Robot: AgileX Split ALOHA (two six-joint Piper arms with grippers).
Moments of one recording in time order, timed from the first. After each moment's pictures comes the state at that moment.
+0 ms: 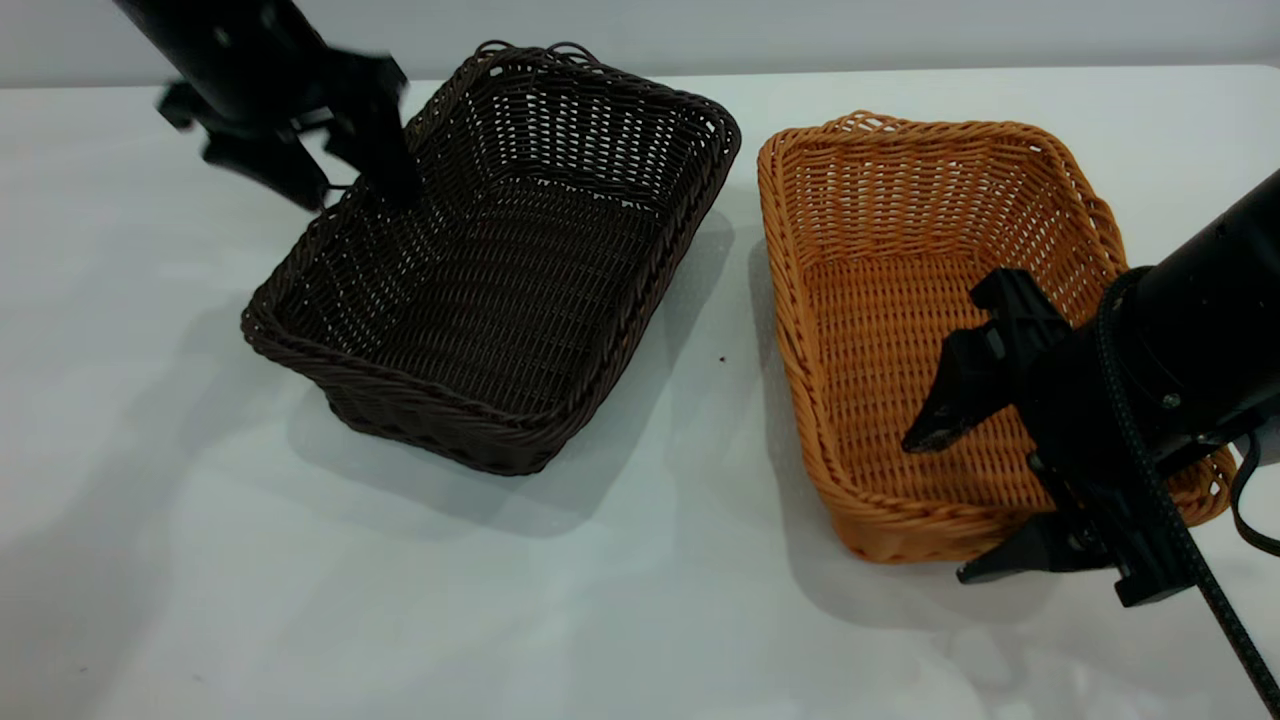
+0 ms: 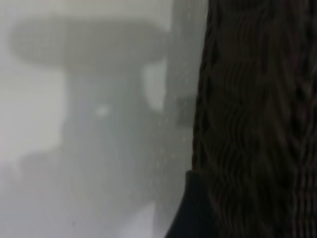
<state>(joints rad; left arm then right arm) -0.19 2.26 -1.45 -0.43 0.48 0.38 0.34 2.02 -0.57 1.82 0.31 -0.14</state>
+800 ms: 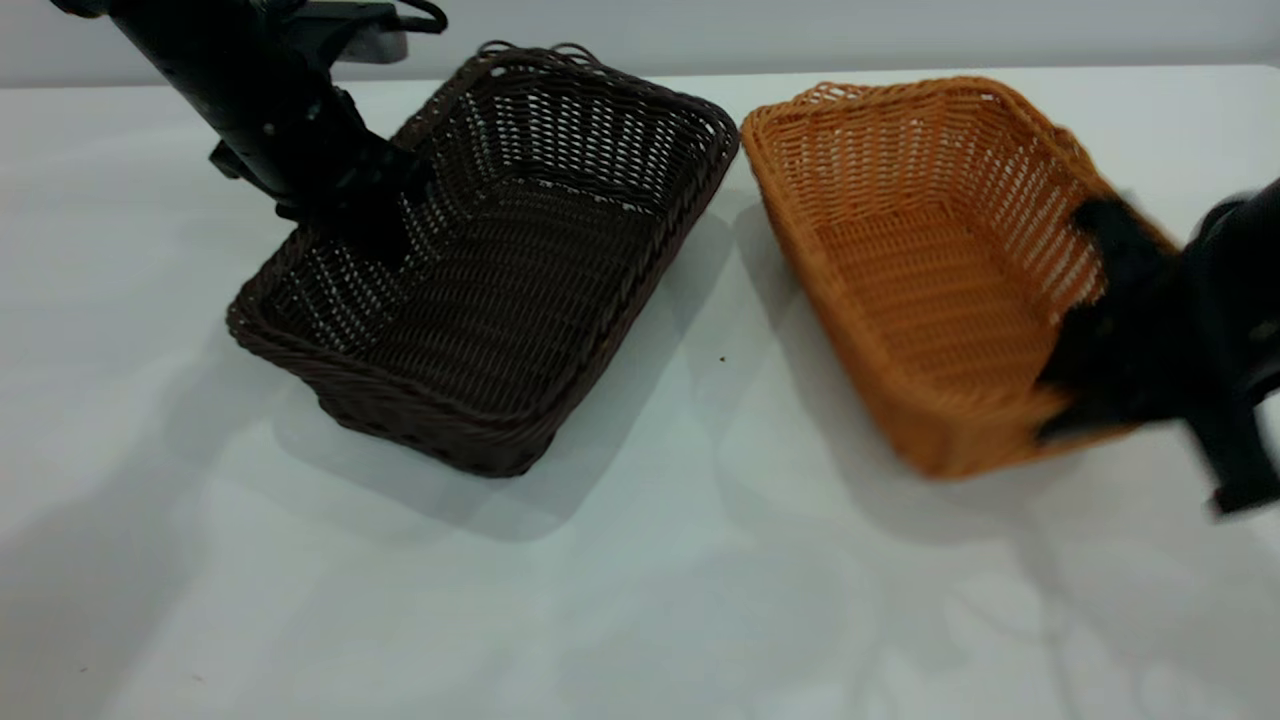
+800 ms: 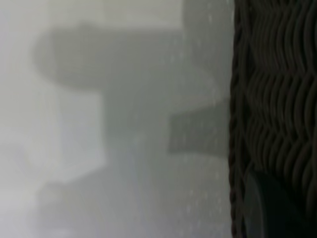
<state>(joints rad) -0.21 2.37 -1.47 -0.43 0.36 0.58 0.17 1.91 -0.57 1.83 0.21 -0.31</state>
